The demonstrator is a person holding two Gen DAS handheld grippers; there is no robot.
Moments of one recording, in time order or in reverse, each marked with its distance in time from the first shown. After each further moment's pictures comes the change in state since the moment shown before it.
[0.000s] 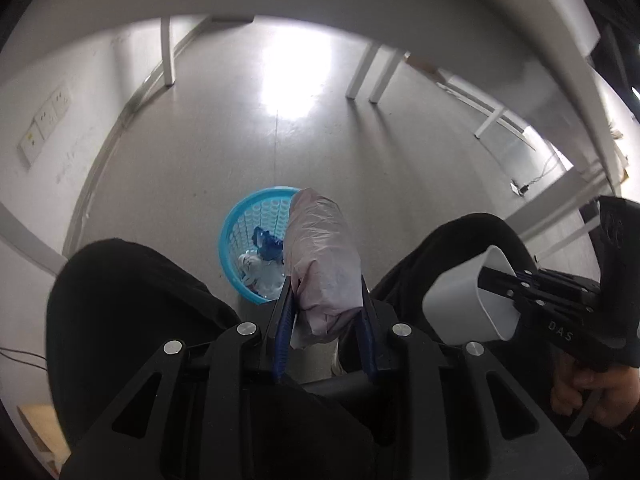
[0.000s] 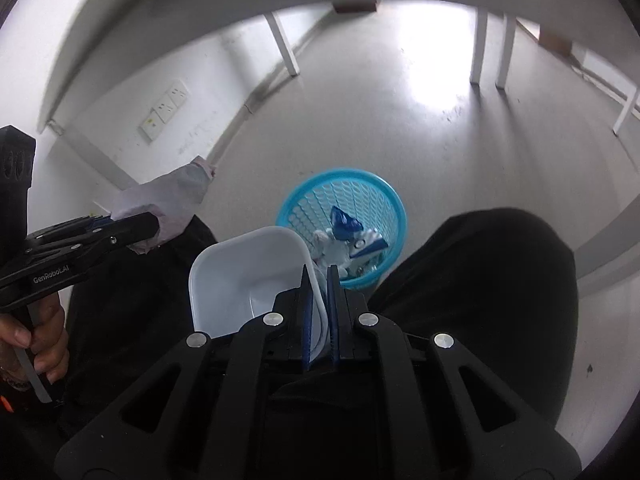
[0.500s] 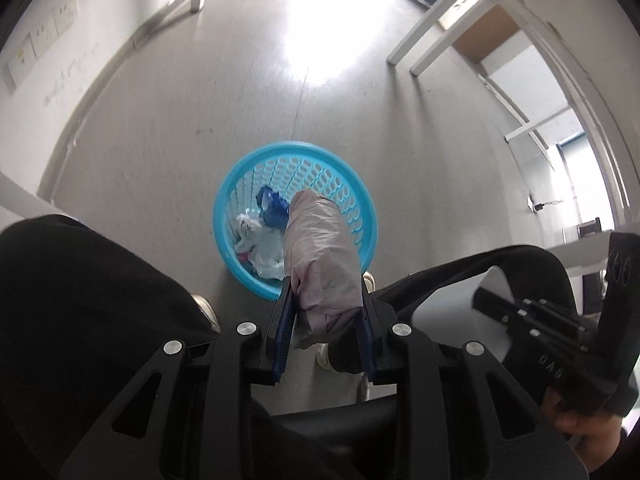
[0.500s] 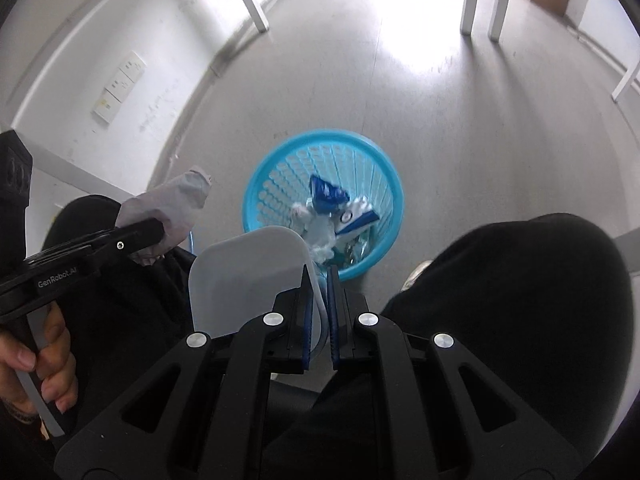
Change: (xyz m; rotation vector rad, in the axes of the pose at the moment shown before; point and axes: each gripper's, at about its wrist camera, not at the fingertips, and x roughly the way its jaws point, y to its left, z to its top) left arm 0.096 0.054 0.031 -0.211 0.178 -0.021; right arm 0.105 -0.013 0.036 0.072 0.189 -0.043
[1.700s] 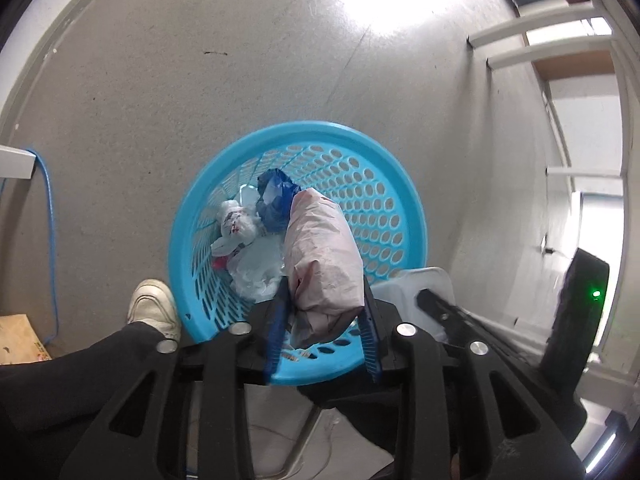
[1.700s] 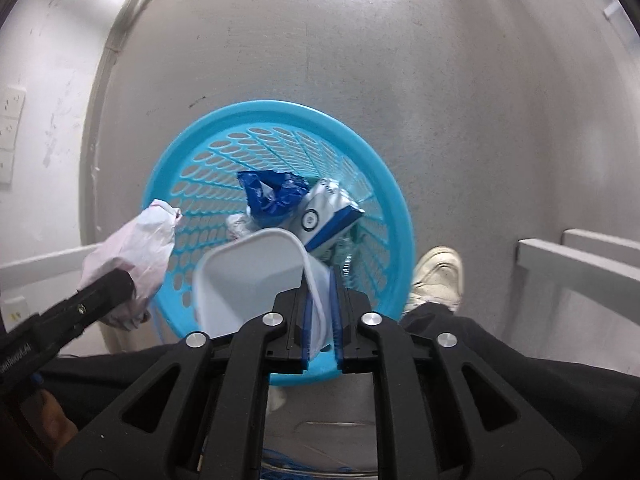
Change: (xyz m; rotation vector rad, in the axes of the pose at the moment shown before) left arm 0.141 0.041 0.081 -0.306 0.215 -0.030; right arm 0.212 -0.056 0.112 0.254 0.274 -0.065
